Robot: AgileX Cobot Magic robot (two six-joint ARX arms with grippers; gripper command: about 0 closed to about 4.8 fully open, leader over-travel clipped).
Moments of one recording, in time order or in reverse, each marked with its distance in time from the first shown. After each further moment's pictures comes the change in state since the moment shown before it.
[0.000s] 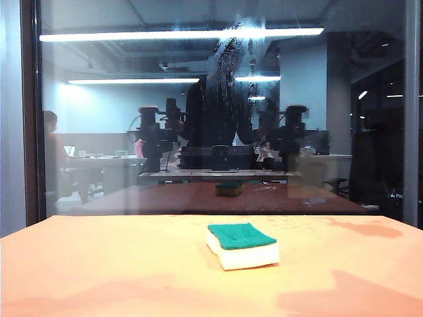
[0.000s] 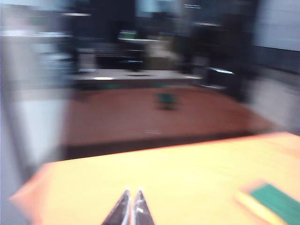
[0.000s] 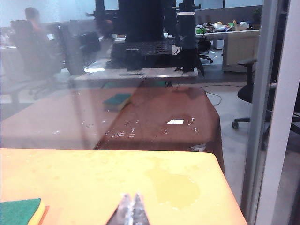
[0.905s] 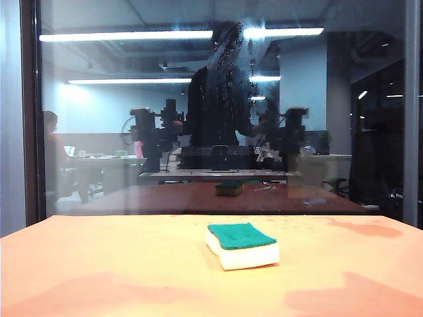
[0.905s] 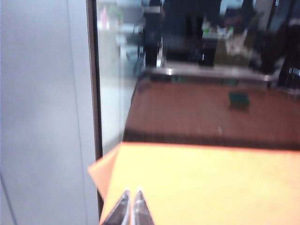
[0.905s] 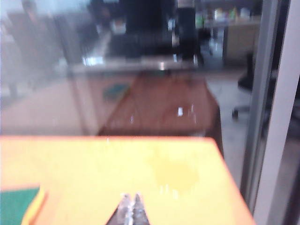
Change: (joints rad) left arm 0.000 0.000 0.000 -0.048 -0.279 0.007; right arm 0.000 0.000 0.000 -0.062 0.000 0.000
